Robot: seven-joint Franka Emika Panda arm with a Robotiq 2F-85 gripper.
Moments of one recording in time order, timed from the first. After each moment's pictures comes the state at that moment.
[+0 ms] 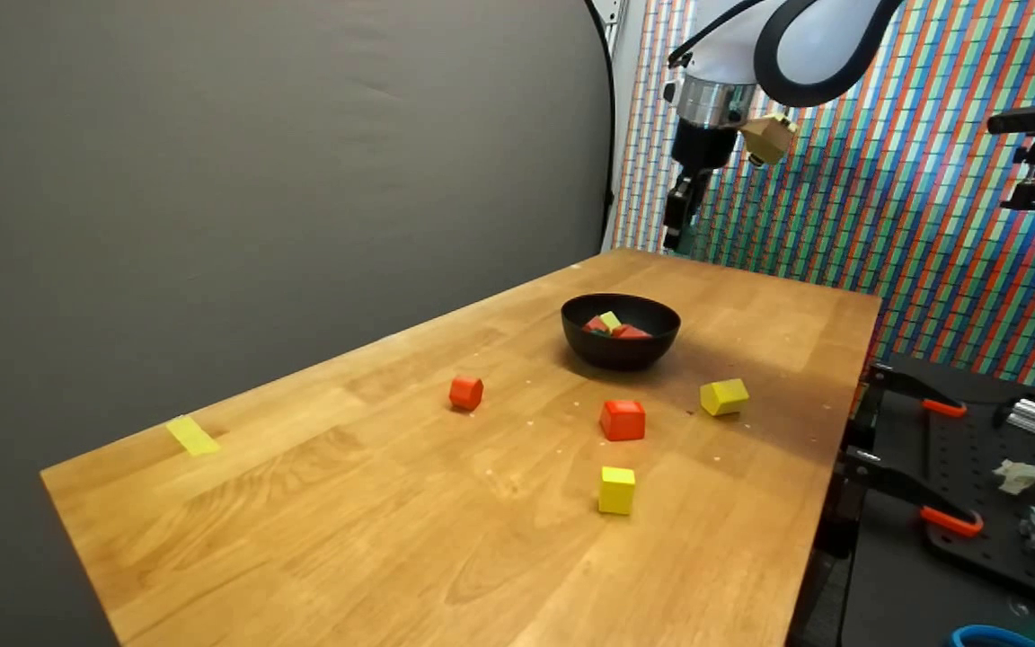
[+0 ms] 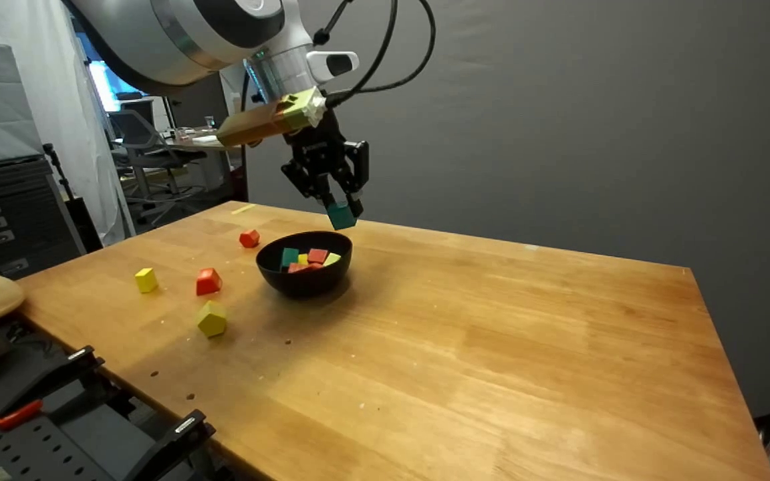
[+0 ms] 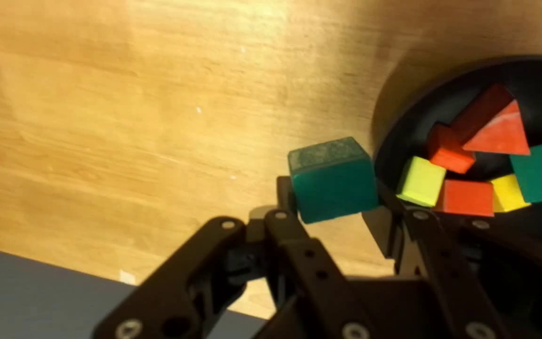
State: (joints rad) arm 0.00 0.04 -0.15 -2.50 -0.41 2.74 0.04
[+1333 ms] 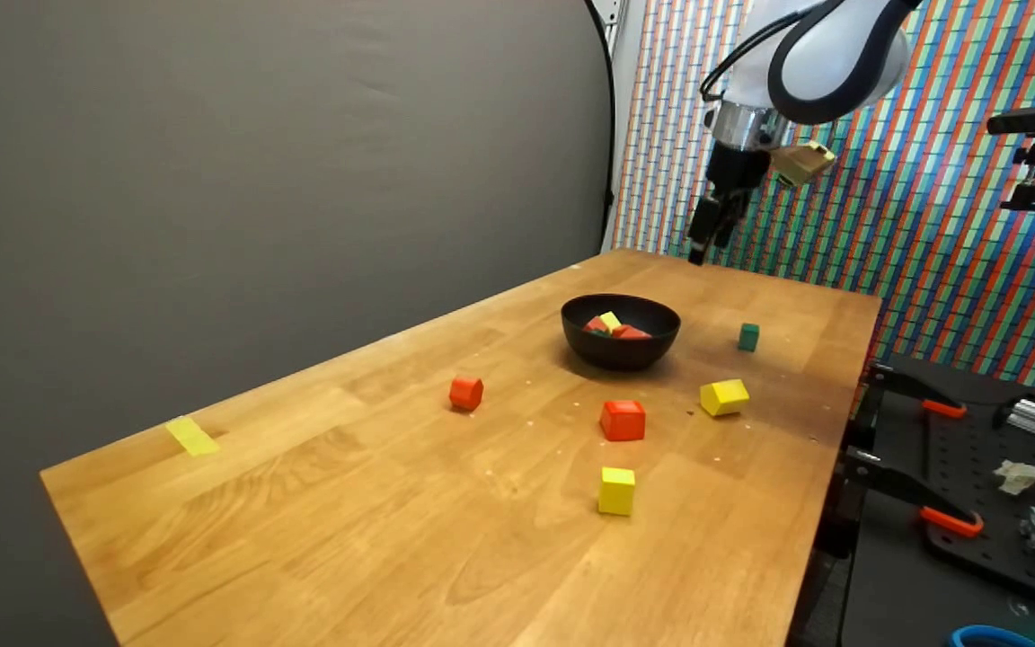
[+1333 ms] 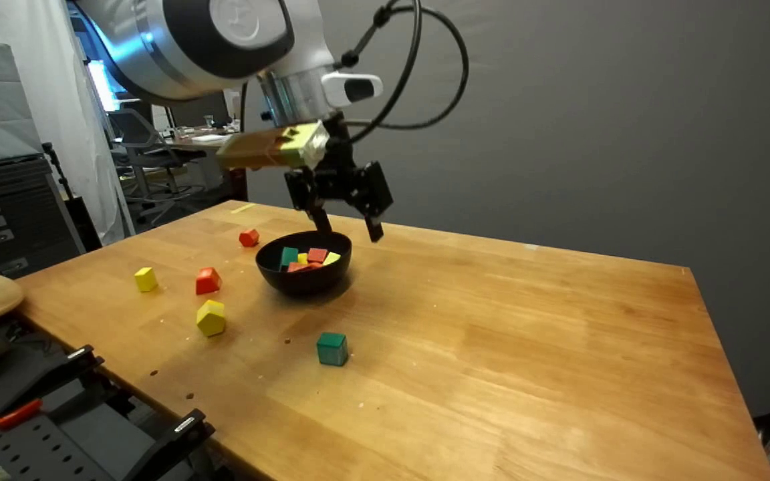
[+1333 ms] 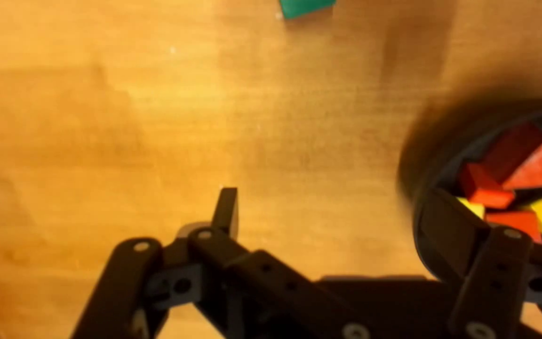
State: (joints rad) arm -0.10 0.04 -0.13 -2.58 -0.21 2.81 -0.06
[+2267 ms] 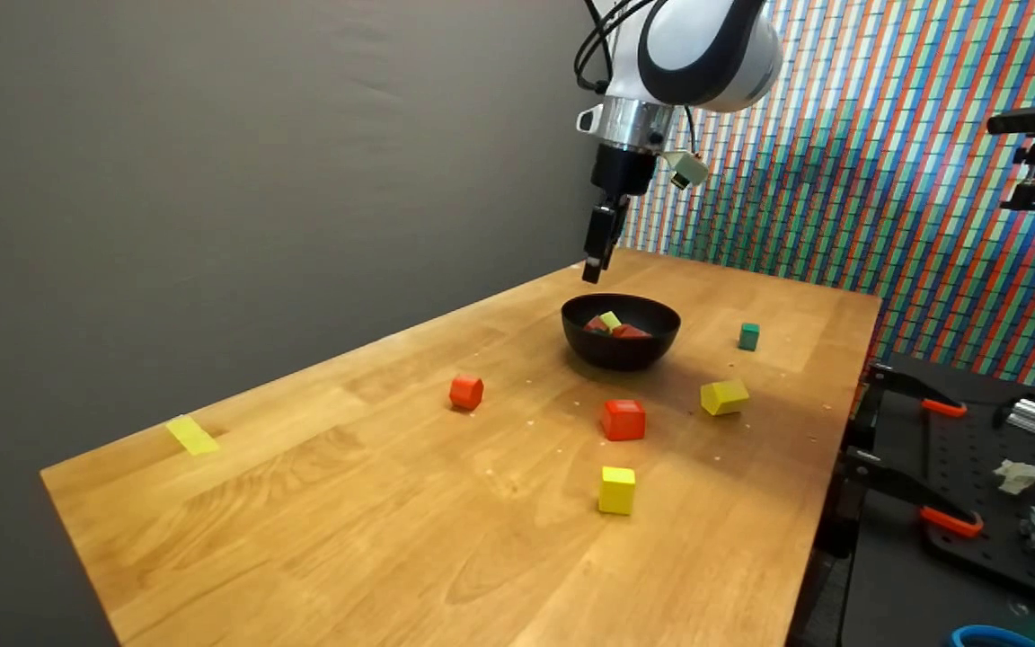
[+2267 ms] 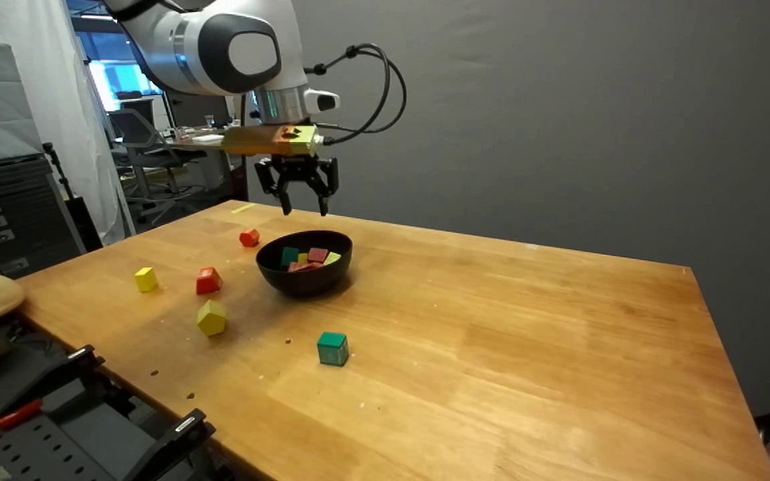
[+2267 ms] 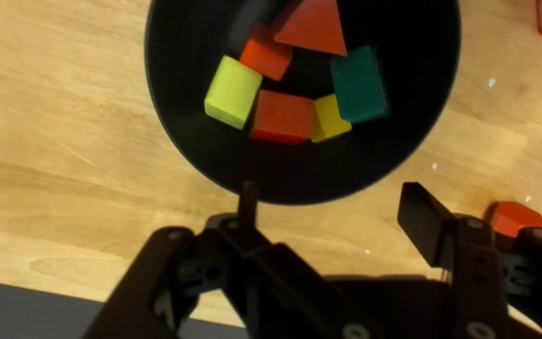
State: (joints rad) arm 0.01 0.26 0.07 -2.29 0.09 2.69 -0.38
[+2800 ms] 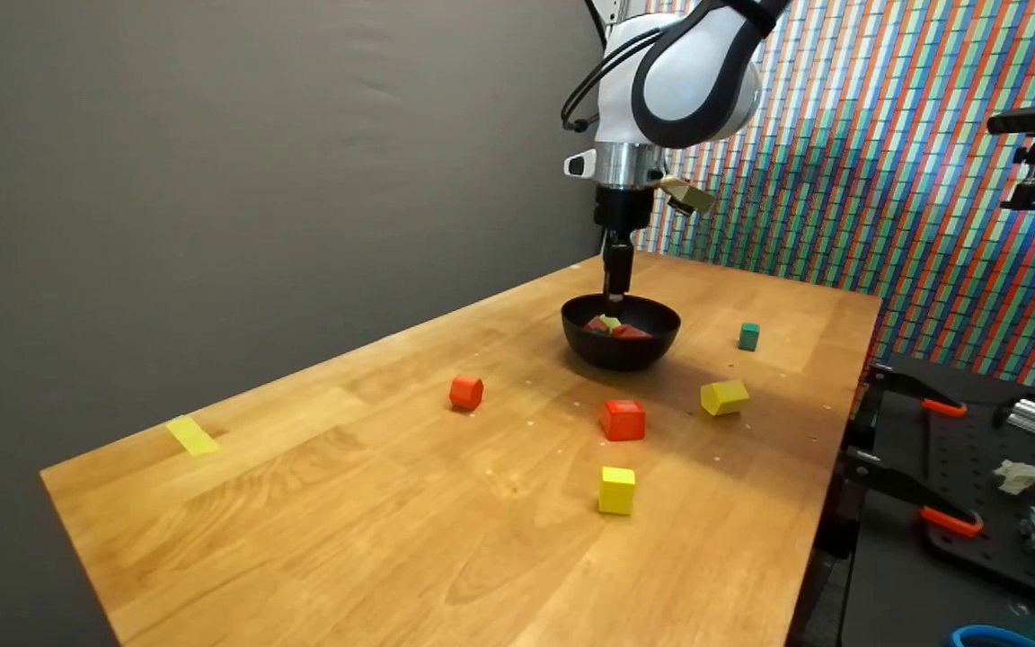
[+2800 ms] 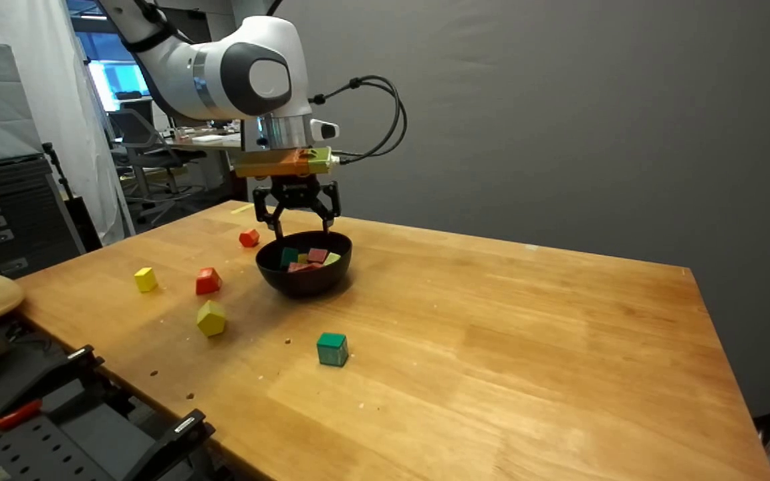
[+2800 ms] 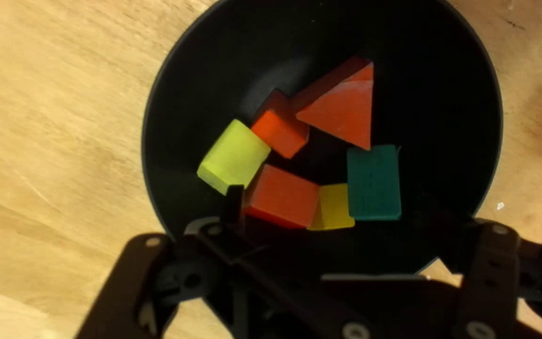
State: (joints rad) arm -0.01 0.36 0.09 -2.24 -0.06 2.61 -0.49
